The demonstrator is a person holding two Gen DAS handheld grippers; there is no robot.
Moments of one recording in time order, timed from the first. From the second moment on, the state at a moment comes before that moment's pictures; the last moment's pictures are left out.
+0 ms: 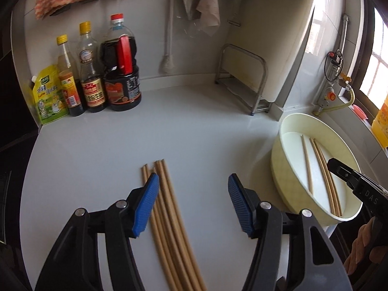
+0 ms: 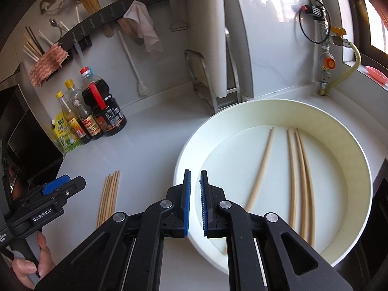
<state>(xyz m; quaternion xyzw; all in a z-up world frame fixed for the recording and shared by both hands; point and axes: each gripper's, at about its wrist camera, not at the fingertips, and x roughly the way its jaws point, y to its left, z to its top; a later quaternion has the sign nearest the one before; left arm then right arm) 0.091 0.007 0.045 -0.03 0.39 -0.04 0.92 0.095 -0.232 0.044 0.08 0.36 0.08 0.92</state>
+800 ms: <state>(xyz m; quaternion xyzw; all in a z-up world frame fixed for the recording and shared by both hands) 0.040 0.099 -0.013 -0.07 0.40 0.04 0.91 0.087 -0.109 -0.016 0.00 0.42 0.19 0.89</state>
